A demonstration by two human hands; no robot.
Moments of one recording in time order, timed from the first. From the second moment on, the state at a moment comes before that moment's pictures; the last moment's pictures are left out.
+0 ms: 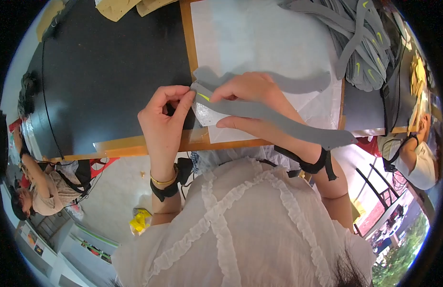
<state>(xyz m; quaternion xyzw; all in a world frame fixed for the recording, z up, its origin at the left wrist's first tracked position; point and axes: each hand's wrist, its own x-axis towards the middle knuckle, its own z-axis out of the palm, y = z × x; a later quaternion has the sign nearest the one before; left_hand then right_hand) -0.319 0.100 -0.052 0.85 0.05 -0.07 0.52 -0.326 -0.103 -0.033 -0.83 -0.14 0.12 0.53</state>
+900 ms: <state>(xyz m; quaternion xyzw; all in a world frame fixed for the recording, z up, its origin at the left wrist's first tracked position) -0.346 0.070 -0.035 0.88 -0.09 -0.09 0.46 -0.394 -0.119 -0.041 -0.86 0.09 -0.05 0.50</state>
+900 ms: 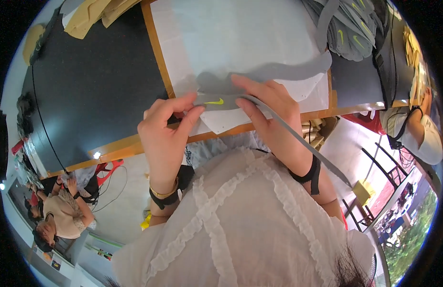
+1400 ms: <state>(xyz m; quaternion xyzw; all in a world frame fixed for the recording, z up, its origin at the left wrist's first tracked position) -0.356 0.071 -0.021 0.88 -0.13 -0.11 0.45 -0.396 -0.125 -0.034 -0.84 0.02 -0.04 0.53</state>
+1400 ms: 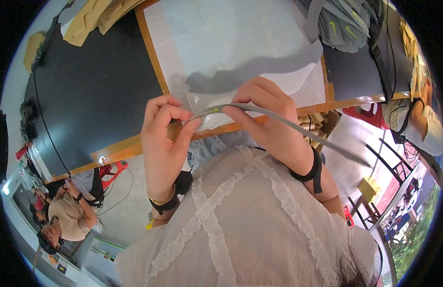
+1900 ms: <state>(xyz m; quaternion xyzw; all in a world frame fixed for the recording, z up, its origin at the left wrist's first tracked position) -0.347 0.070 -0.047 0.90 -0.10 -0.07 0.41 -0.385 -0.118 -0.048 -0.89 0.02 -0.08 0.45</state>
